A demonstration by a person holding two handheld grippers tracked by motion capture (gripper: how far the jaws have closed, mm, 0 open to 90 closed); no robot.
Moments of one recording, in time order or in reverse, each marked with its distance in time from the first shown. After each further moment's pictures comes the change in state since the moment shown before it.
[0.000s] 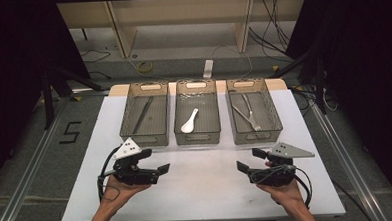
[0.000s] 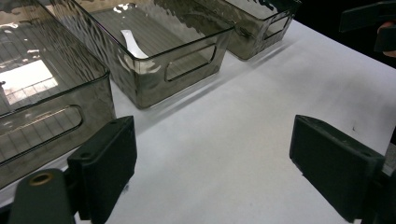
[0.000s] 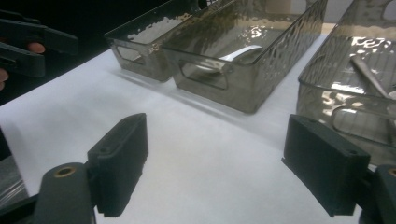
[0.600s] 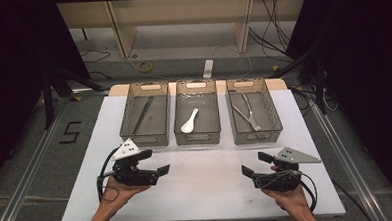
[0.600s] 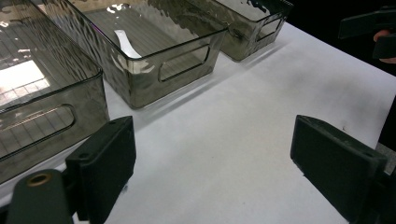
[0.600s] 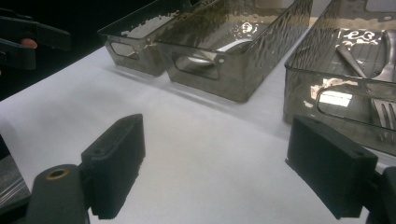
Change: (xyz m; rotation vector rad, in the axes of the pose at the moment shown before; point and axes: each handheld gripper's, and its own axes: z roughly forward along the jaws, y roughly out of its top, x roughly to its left) left arm 0.001 -0.001 -0.002 -0.007 -0.022 -0.009; right arm -0.001 -0.010 -0.013 0.002 -0.034 0.016
